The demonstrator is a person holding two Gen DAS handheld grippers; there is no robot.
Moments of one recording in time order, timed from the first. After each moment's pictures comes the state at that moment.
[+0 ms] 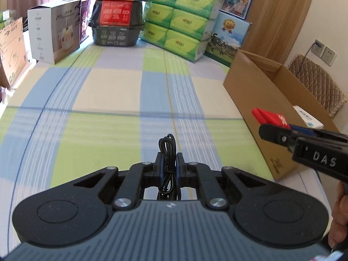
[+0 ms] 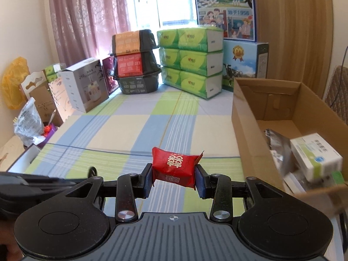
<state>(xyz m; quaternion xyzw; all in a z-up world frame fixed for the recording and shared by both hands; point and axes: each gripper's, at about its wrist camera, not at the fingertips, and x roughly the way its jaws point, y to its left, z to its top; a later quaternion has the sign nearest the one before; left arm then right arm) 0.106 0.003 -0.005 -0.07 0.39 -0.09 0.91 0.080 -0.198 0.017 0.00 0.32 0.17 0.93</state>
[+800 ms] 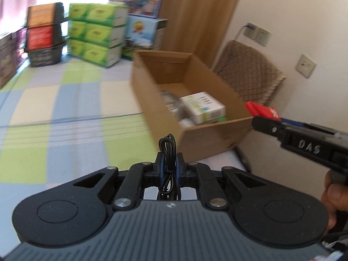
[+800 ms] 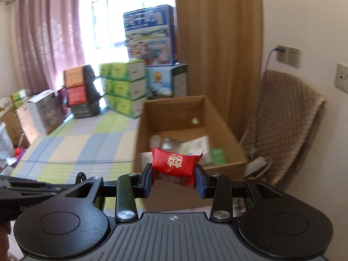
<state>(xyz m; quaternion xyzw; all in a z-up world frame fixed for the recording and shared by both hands) 0.032 -0.169 0.066 -0.04 0.37 -0.22 0.90 -0.002 -0.369 0.091 0.02 0.28 0.05 0.96</state>
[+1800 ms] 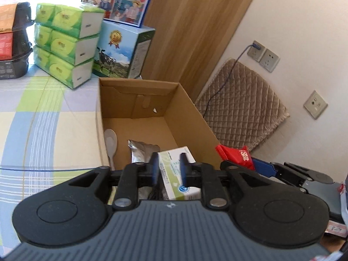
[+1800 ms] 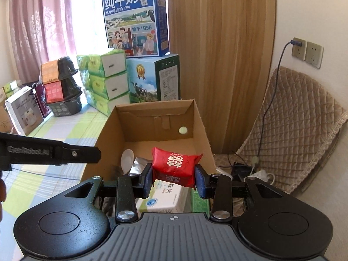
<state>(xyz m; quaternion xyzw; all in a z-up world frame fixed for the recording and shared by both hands) 0.193 -0.245 0.081 -0.10 0.38 -0.23 0.89 0.150 -0.422 0.073 0.00 0.32 0.08 0.94</state>
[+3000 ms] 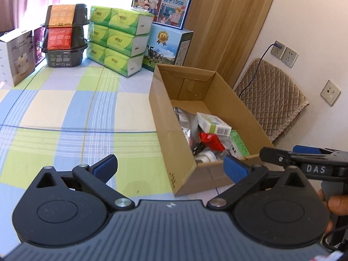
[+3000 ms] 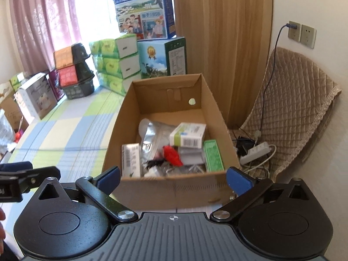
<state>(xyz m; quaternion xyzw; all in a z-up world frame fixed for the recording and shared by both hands) 0.069 -0.169 0.075 -0.08 0.37 -0.14 0.92 0.065 -0.405 0.078 0.01 0.36 0.08 0.93</state>
